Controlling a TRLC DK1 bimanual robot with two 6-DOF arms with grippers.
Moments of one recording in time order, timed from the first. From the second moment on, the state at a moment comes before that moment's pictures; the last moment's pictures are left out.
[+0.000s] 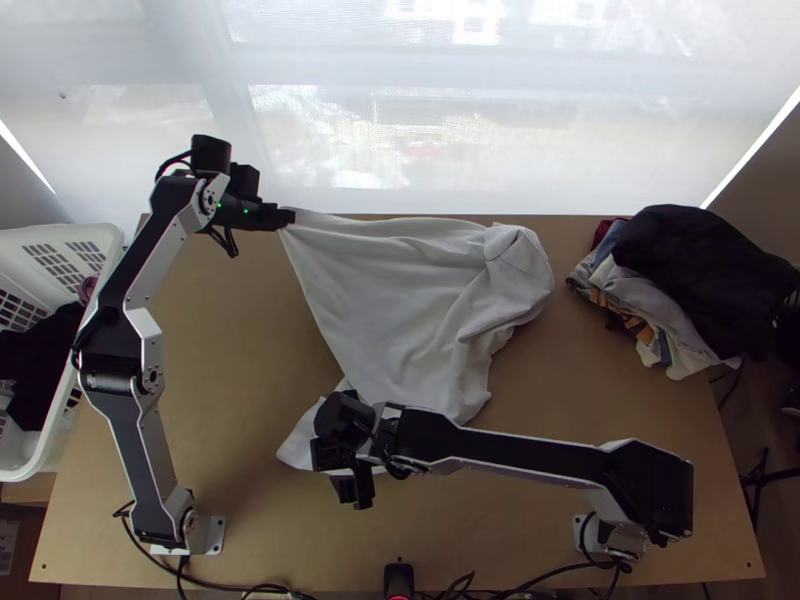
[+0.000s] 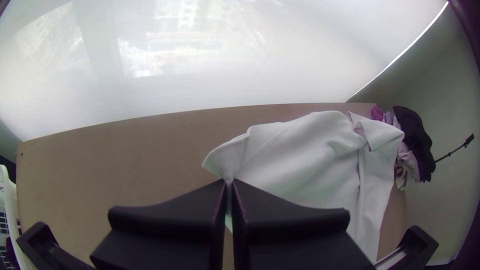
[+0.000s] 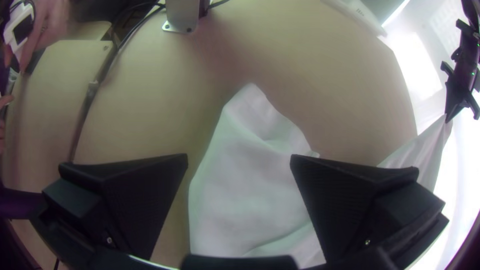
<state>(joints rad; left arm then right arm) -0.08 2.09 2.05 -0.82 0.32 -0.01 1.31 1.83 1.38 -0.47 -0.07 -0.49</state>
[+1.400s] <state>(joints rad) 0.01 1.86 1.88 -0.81 0.36 -0.03 0.98 1.63 1.30 -0.49 -0.02 -0.52</state>
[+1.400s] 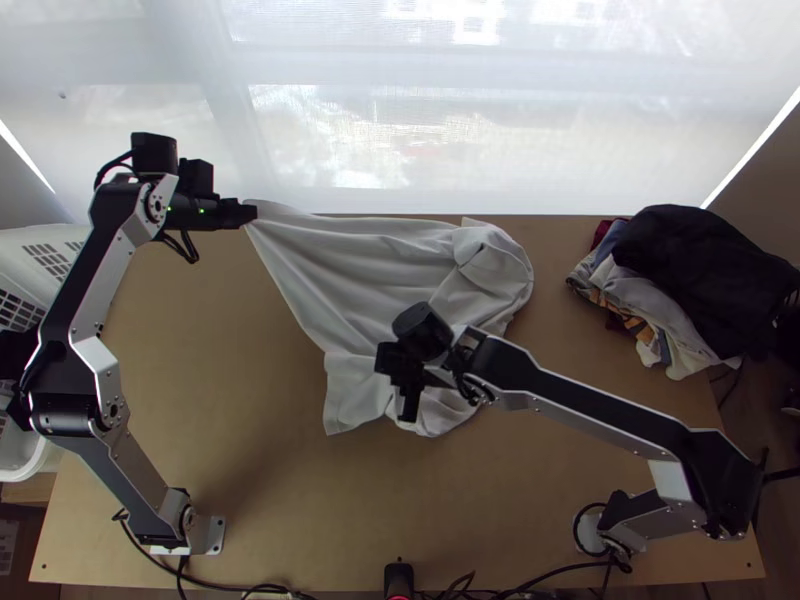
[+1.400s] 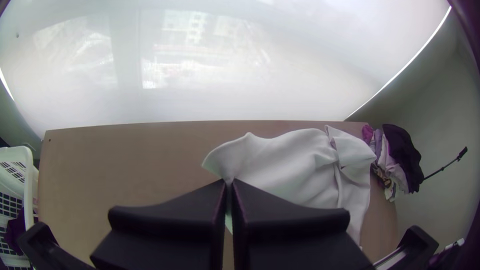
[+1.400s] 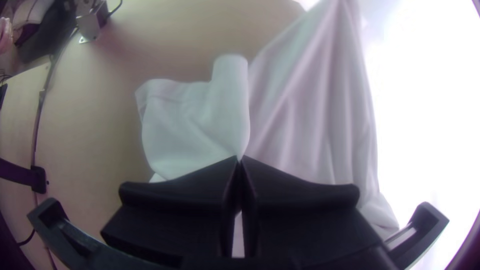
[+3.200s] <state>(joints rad) -0.18 1.56 1.53 -0.94 0.28 -0.05 0.26 1.16 1.37 -0.59 -0.06 -0.61</state>
